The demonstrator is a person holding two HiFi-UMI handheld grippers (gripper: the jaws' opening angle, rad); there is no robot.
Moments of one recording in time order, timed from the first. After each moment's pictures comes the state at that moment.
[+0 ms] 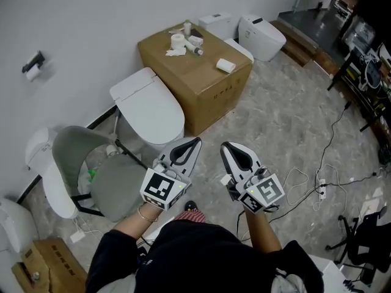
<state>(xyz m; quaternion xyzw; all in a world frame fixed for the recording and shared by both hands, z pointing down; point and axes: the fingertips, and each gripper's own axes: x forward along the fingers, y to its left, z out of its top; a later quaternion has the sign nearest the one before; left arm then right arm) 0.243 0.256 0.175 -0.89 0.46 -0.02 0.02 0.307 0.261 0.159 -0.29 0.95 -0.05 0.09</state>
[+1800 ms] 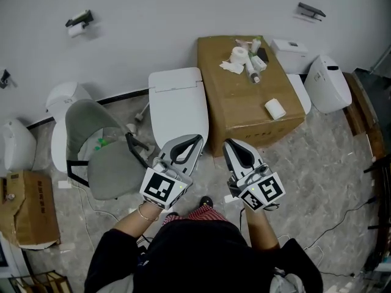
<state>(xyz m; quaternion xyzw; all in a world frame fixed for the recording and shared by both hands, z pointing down) 0.169 0.061 0.182 -0.74 0.67 -0.03 0.02 0.225 0.026 0.179 -0.05 0.99 -0.08 0.08</state>
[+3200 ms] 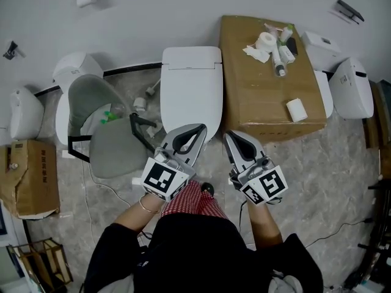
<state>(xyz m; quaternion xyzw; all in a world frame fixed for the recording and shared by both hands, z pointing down) 0.115 0.020 0.234 -0.70 0.71 -0.01 -0.04 0.162 -0.010 0.229 0.03 0.99 -0.10 0.05</state>
